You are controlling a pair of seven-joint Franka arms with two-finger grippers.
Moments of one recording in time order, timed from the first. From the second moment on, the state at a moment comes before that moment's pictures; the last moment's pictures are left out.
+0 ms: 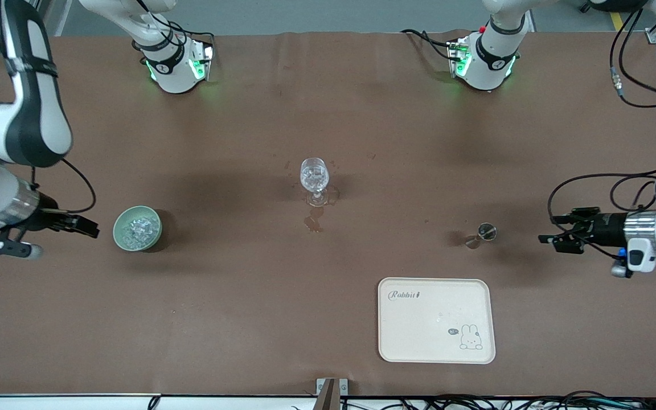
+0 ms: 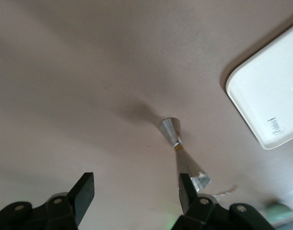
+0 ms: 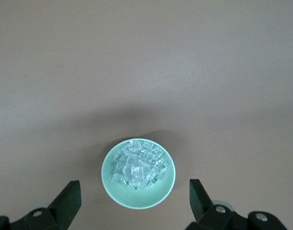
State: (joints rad) left arm 0.28 0.64 -0.07 -1.54 -0.52 1.72 -0.39; right arm 0.01 0.27 -0.10 -1.83 0.02 2.11 0.11
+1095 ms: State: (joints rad) left arm 0.28 0.87 -0.08 -1.55 -0.95 1.72 -0.56; right arm 0.04 0.41 -0.09 -2.09 0.08 2.44 0.15
